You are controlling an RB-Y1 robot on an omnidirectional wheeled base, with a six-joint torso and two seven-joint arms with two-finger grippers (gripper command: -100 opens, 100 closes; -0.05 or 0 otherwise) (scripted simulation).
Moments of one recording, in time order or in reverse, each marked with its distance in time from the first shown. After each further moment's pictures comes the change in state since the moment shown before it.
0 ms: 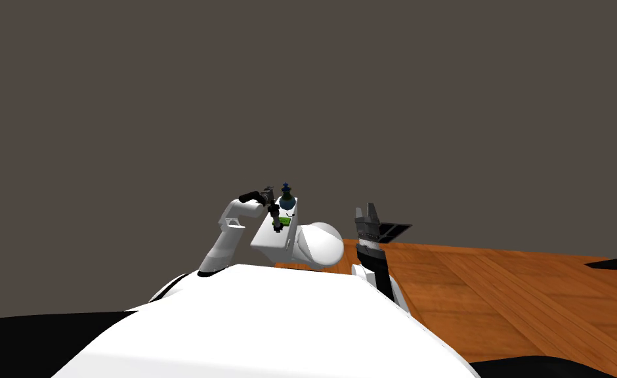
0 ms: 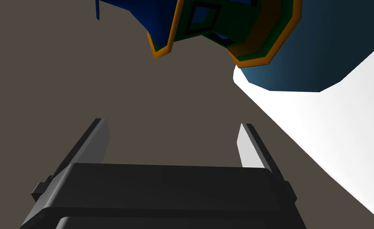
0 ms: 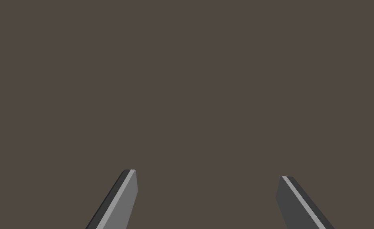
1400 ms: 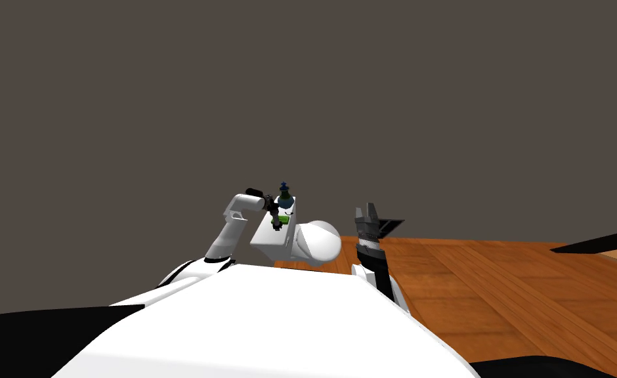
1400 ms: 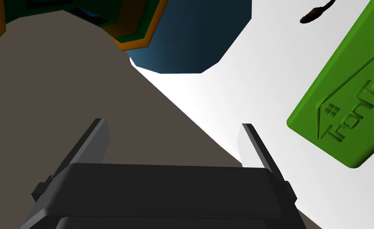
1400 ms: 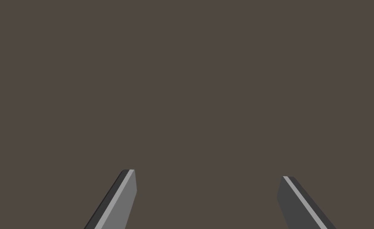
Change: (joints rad) left arm -0.106 0.034 0.008 0.121 0.064 0.388 0.125; right arm 0.000 0.000 0.000 0.000 0.000 0.000 0.000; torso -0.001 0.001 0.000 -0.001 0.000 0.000
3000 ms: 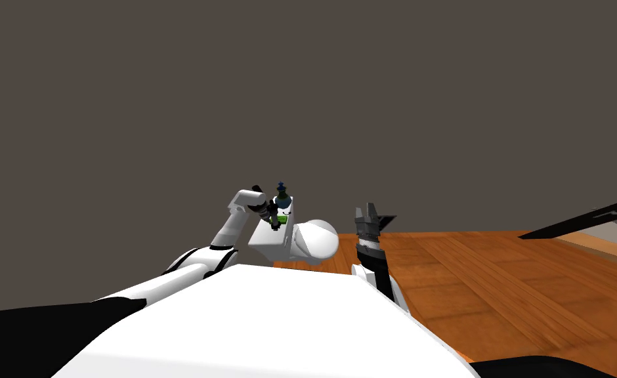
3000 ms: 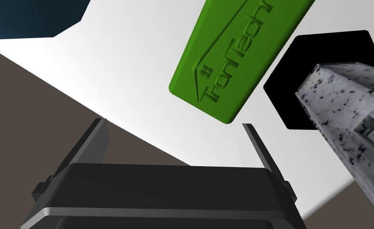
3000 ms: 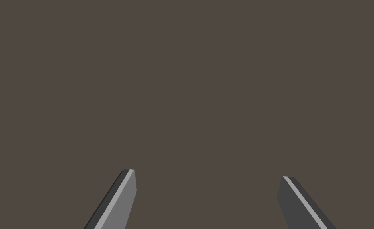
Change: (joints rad) left arm -0.114 0.037 0.006 0.177 0.075 0.428 0.134; right arm 0.000 0.000 0.000 0.000 0.000 0.000 0.000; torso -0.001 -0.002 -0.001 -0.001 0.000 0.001
